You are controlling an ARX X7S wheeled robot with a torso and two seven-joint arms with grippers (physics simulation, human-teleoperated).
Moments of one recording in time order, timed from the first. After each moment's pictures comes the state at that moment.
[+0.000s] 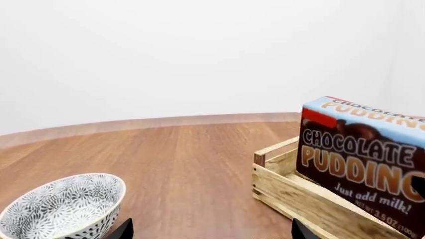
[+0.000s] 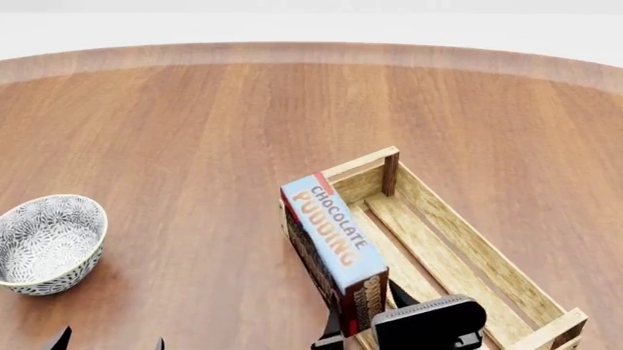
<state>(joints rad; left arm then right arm) 0.07 -0.30 0.33 0.24 -0.21 0.00 -0.29 0.32 0.31 -0.42 0.15 0.32 0.08 0.08</state>
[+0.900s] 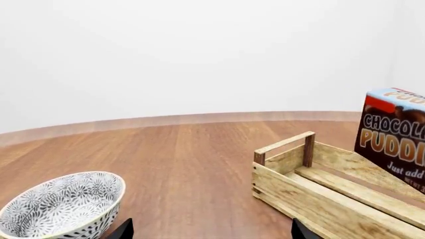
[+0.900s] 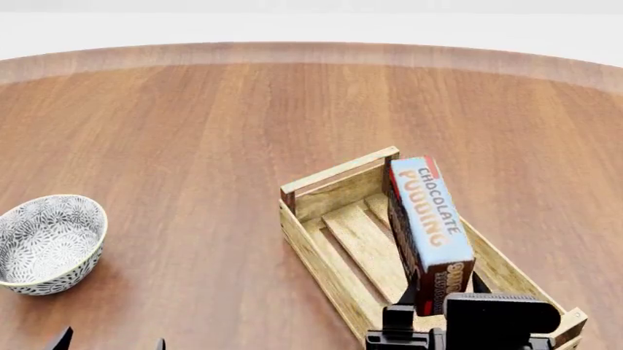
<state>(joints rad) 0.06 -0.31 0.35 0.23 -0.22 0.01 -0.30 0.37 0.30 -0.29 0.32 0.33 0.01 0.22</state>
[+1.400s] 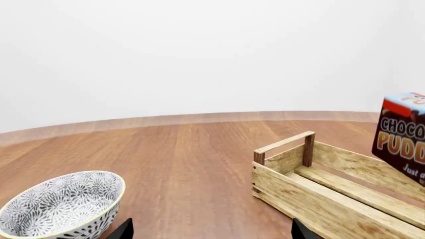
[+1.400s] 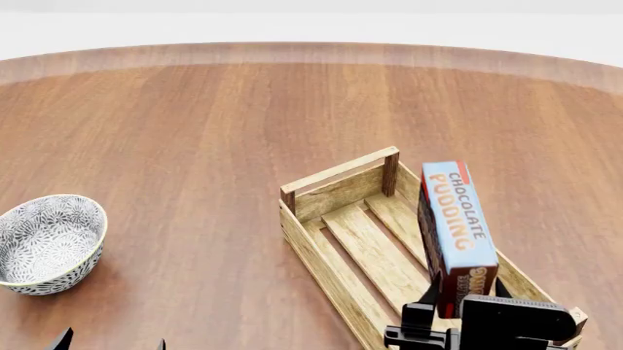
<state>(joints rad) 0.06 -0.31 0.36 0.23 -0.23 0.01 -0.31 0.39 0.28 -0.27 0.43 0.32 -0.05 0.27</state>
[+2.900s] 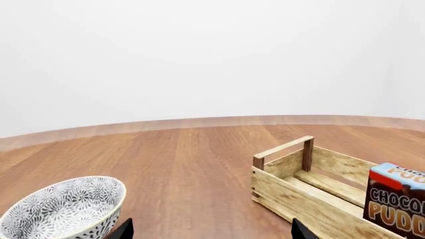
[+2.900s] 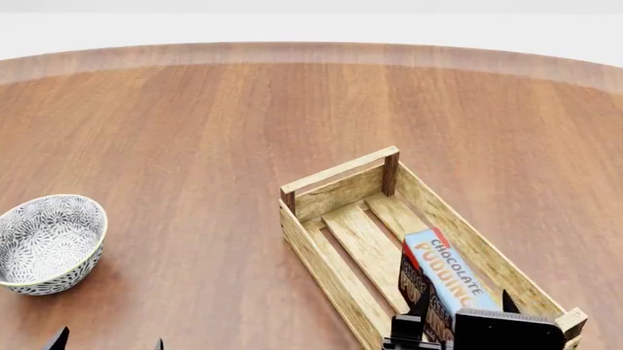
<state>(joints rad) 0.07 -0.34 0.37 0.26 -0.23 0.01 -0.34 0.40 0.25 -0.28 0.56 0.28 -0.16 0.27</state>
